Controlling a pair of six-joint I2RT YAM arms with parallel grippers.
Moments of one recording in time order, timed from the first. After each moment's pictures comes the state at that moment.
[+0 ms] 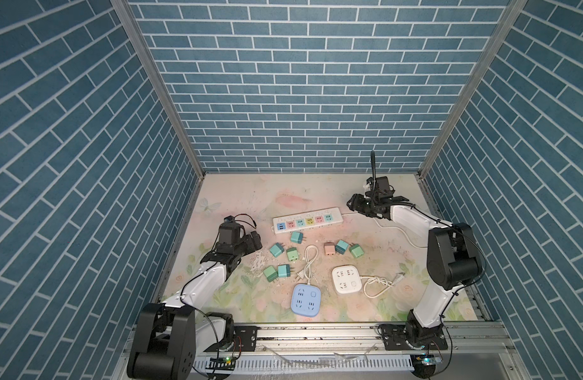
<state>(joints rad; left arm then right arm) -0.13 1.19 0.53 -0.10 0.07 -0.48 0.32 1.85 1.33 -0.32 -0.22 0.50</state>
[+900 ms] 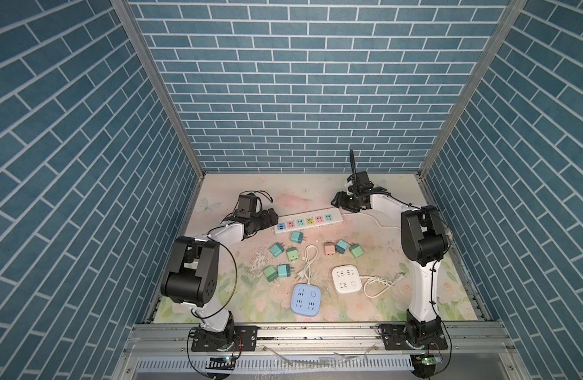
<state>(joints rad) -0.20 1.67 0.94 -0.11 0.22 -0.51 0.38 2.14 1.58 -0.39 -0.31 0.47</state>
